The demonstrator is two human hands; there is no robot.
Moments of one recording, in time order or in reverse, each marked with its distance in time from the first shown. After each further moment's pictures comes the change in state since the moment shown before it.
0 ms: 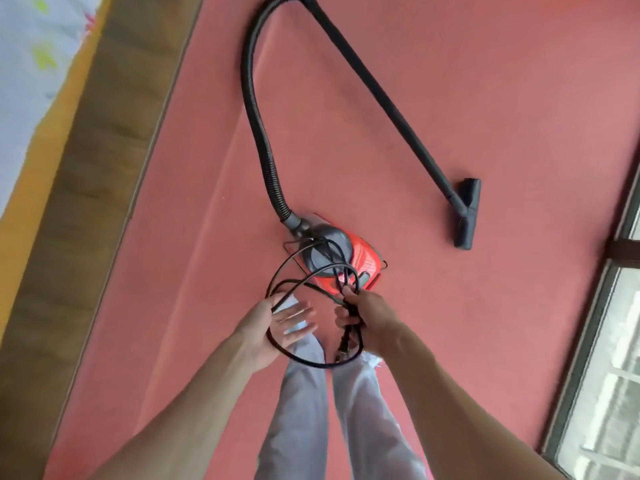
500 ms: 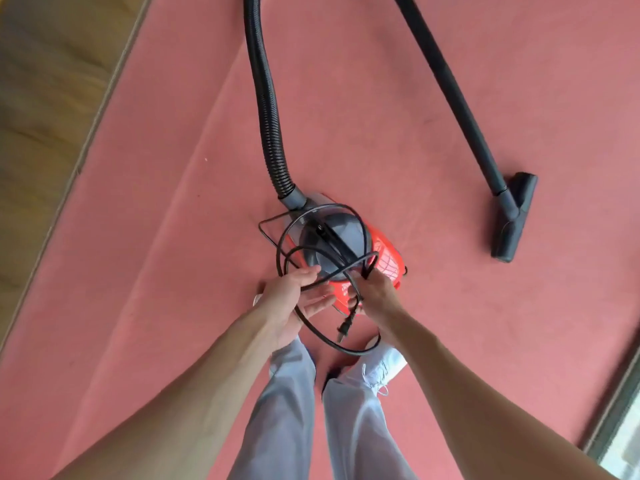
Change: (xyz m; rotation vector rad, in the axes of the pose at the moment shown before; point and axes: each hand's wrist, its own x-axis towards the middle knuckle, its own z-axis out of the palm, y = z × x) left_hand 0.155 0.001 0.010 0.024 0.016 0.097; right_hand 0.165 0.000 -0.040 -0.986 0.186 -0.331
